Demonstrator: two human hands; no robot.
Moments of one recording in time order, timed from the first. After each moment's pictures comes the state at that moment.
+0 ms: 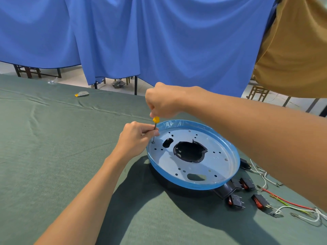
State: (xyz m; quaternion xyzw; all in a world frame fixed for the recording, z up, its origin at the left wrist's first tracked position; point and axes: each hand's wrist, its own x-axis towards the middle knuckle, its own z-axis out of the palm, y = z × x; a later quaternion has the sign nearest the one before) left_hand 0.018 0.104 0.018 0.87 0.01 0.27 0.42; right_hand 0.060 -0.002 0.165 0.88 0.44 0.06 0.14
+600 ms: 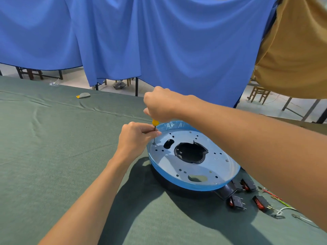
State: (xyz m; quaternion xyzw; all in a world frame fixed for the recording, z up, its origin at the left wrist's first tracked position) left_hand 0.015 0.097 0.019 0.83 0.04 0.31 0.47; right_hand 0.061 0.003 0.150 0.90 0.42 0.10 0.09
